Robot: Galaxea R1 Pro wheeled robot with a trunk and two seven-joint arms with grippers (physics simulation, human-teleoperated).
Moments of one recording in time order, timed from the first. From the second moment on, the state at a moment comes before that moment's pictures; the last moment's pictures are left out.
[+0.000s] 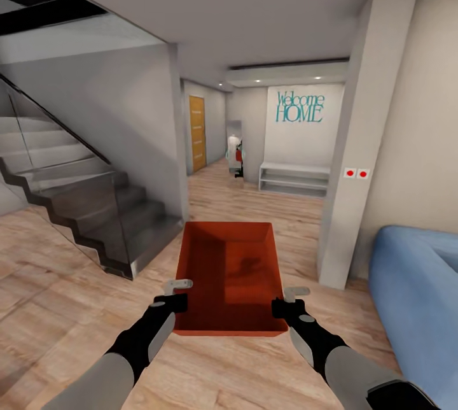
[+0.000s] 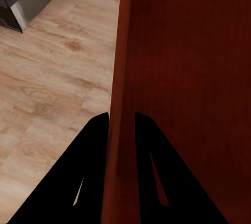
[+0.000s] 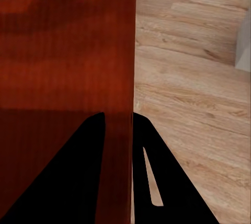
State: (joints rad) left arm -0.64 -0.07 -0.24 -0.57 0.28 0.26 0.26; right arm -0.73 0.06 0.22 -0.21 -0.19 -0.10 -0.07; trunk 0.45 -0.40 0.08
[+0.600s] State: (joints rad) left arm -0.64 -0.07 -0.23 -0.57 0.28 0.26 0.26; right arm -0.73 0.06 0.22 -0.21 -0.19 -0.10 -0.07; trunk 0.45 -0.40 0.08
